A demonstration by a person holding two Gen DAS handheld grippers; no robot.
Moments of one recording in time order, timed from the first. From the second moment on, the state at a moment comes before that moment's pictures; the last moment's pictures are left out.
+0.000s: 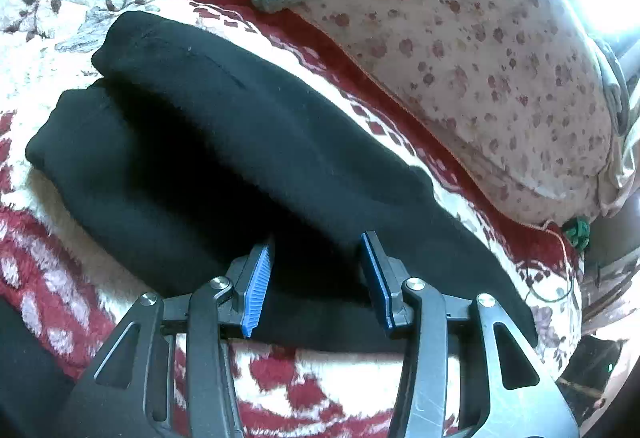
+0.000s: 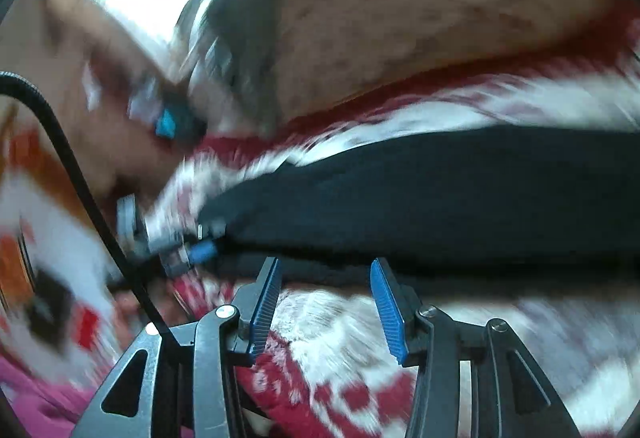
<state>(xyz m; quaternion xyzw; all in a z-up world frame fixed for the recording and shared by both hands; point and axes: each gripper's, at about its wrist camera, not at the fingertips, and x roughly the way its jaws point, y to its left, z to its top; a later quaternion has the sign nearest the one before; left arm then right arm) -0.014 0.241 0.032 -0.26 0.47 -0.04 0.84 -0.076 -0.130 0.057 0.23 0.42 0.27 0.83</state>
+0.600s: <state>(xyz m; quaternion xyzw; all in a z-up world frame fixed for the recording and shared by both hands) 0.009 0.237 0.024 -0.27 0.48 -0.05 0.83 -0.063 -0.037 0.049 -0.08 0.40 0.26 0.88</state>
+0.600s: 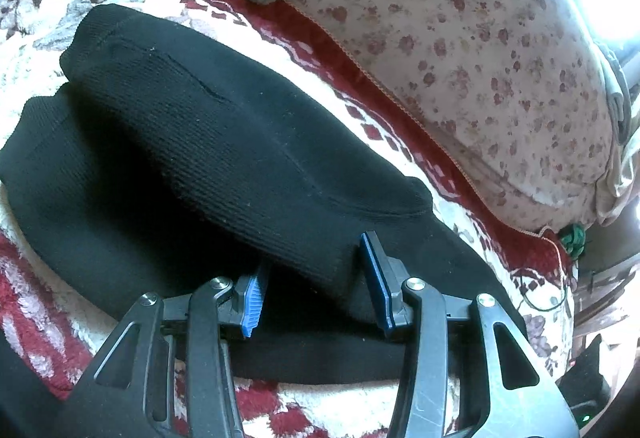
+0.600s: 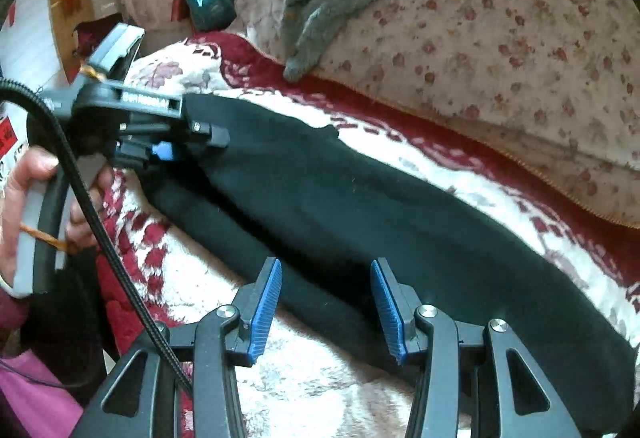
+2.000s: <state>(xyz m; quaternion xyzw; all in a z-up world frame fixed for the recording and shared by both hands) -0.020 0.247 0.058 -0.28 0.42 -0.07 0.86 -0.054 -0.052 0.058 0.05 0.39 0.35 0.85</state>
